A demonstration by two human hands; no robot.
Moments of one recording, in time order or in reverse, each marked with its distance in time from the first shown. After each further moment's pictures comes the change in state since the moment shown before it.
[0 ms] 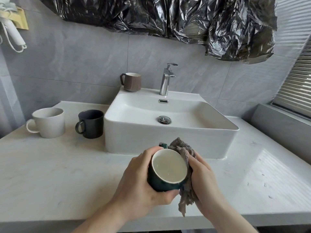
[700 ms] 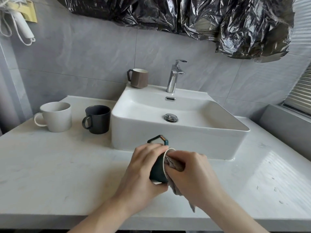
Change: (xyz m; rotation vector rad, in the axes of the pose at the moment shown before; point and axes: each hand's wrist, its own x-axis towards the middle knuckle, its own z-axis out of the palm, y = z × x) left_hand 0.009 -0.039 0.001 0.211 0.112 0.283; right_hand 0.010 -0.002 0.013 -1.095 -0.182 -0.300
